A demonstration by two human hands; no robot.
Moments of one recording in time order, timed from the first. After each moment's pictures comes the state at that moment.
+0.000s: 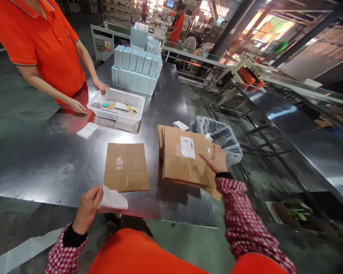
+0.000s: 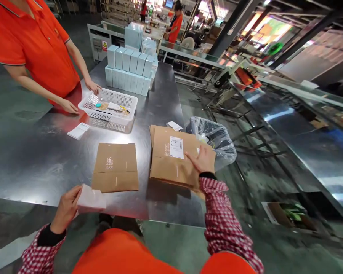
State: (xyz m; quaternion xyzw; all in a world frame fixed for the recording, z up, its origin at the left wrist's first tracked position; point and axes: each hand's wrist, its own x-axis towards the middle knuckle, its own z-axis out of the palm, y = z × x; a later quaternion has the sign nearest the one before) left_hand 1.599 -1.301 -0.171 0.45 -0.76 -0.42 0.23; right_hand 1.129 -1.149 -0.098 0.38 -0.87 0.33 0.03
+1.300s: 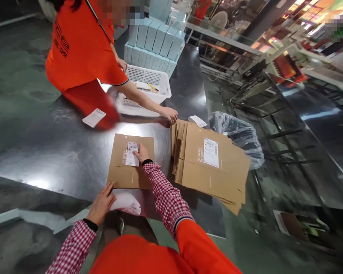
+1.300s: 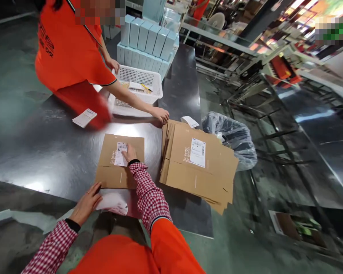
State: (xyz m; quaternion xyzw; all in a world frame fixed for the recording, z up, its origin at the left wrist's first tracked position) left_hand 1.614 -1.276 -0.308 0.38 -0.87 -0.30 0.08; right_hand 1.318 -1.363 -0.287 0.48 -0.79 0.25 -0.28
